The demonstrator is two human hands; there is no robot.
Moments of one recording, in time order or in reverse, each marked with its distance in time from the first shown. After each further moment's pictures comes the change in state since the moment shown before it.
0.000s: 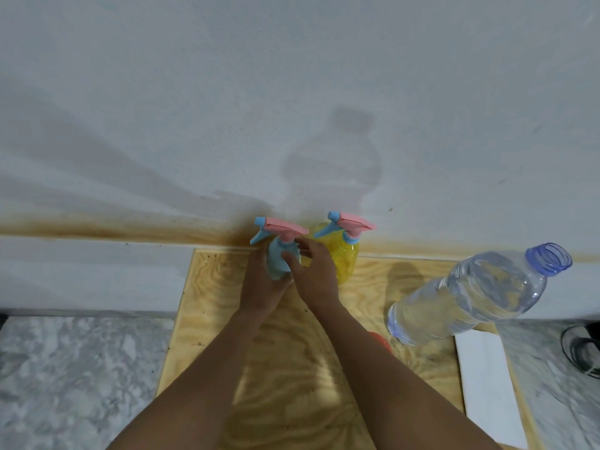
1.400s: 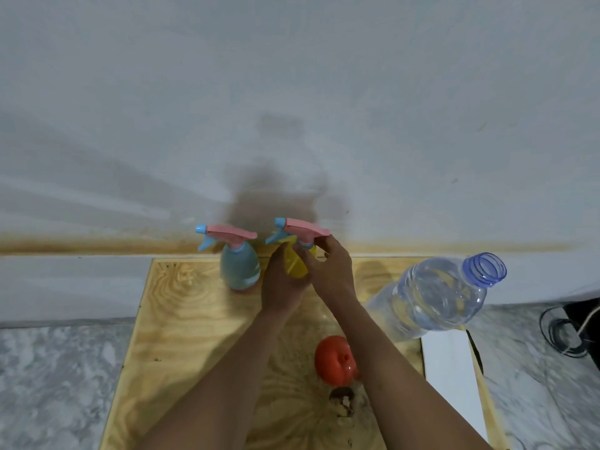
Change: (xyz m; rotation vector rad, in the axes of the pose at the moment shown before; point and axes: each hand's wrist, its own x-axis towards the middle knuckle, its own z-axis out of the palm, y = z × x) left_hand -0.006 0.076 0.099 0.124 -0.109 -0.145; right_hand 0.032 0.018 -0.097 0.000 0.028 0.095
